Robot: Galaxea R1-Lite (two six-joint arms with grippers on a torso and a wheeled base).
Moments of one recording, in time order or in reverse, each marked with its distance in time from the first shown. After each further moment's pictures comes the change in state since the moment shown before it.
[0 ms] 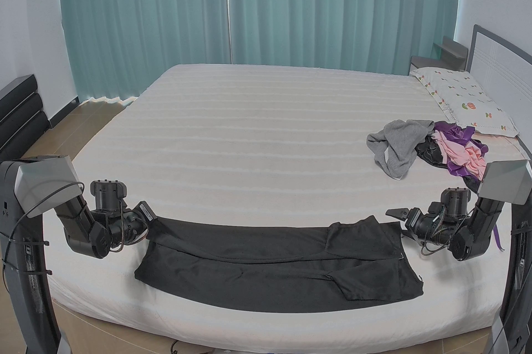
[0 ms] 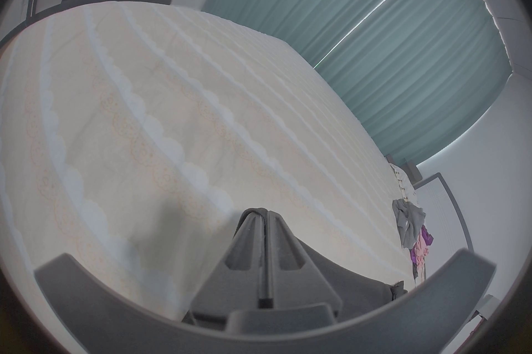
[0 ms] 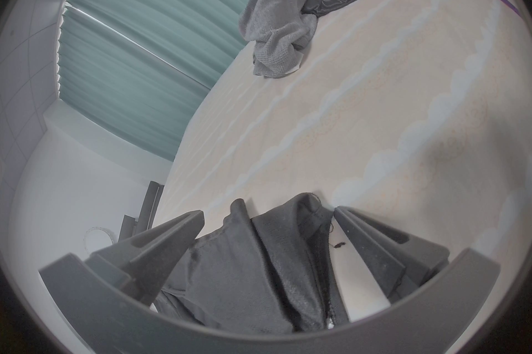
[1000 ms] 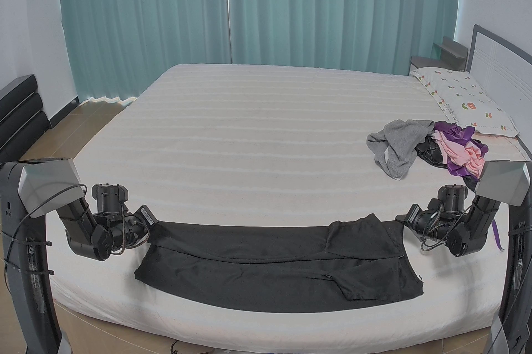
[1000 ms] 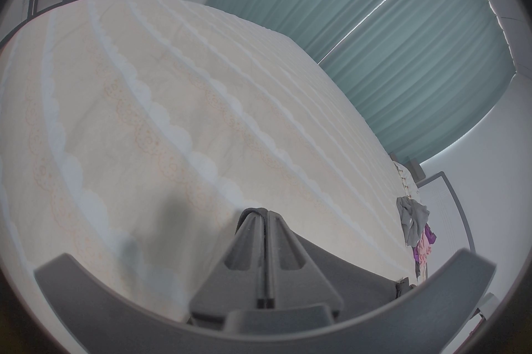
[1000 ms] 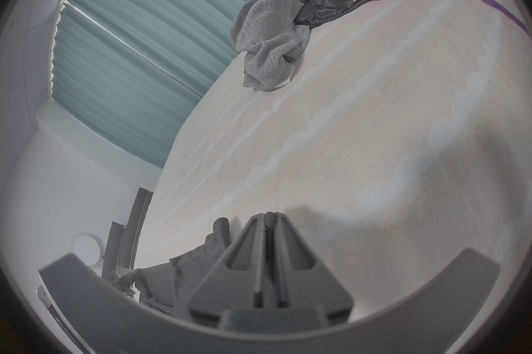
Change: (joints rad) left arm 0.000 0.024 0.003 0.001 -0.002 -0.001; right arm -0.002 0.027 -0.079 0.050 -0.083 -0.012
